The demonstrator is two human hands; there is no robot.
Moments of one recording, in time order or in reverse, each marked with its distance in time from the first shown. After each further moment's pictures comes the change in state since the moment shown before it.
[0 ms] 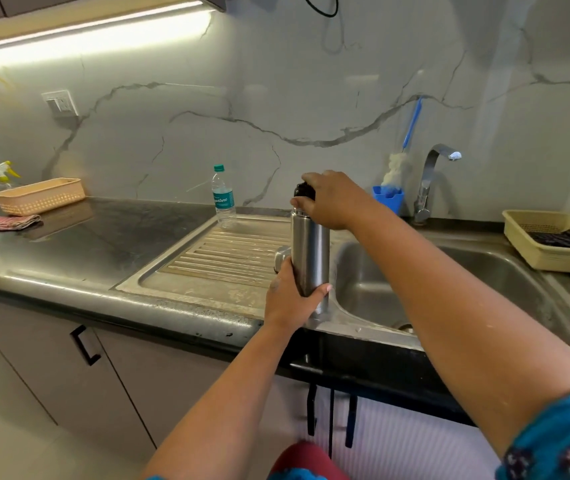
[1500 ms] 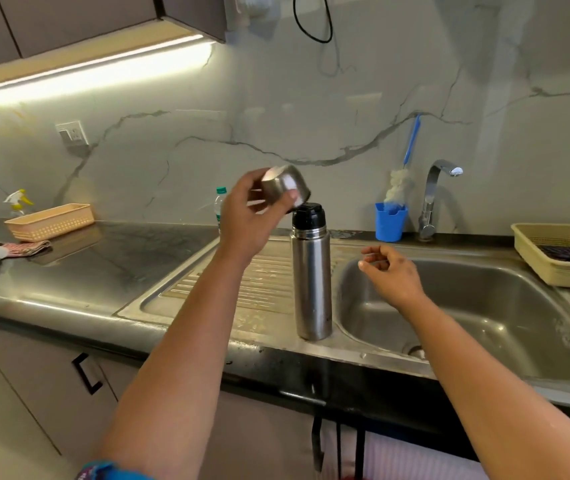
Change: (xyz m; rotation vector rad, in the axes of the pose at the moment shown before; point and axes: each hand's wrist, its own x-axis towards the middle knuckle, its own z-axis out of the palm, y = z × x) left_hand 0.082 0.088 -0.109 -0.338 0.195 0.244; right_hand -0.061 0.097 0.078 0.771 0.254 0.405
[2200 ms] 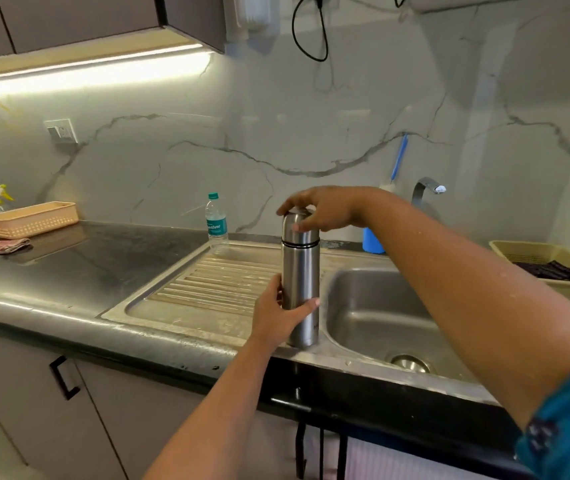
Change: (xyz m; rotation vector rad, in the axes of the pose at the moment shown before) left_hand -0.098 -0.094 0.054 0.087 -0.183 -0.272; right_hand 0.042 -0.168 -0.005 -0.587 -0.700 -0.356
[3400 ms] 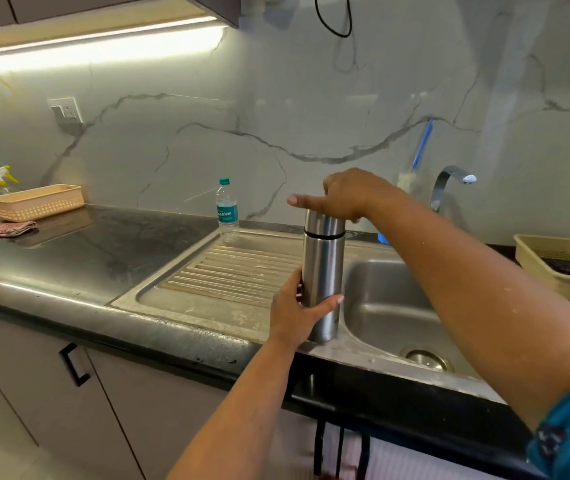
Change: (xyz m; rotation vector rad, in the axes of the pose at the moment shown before) left_hand 0.001 -0.013 0.002 -0.035 0.045 0.139; right_hand 0.030 -0.001 0.017 -0.325 0.227 0.318
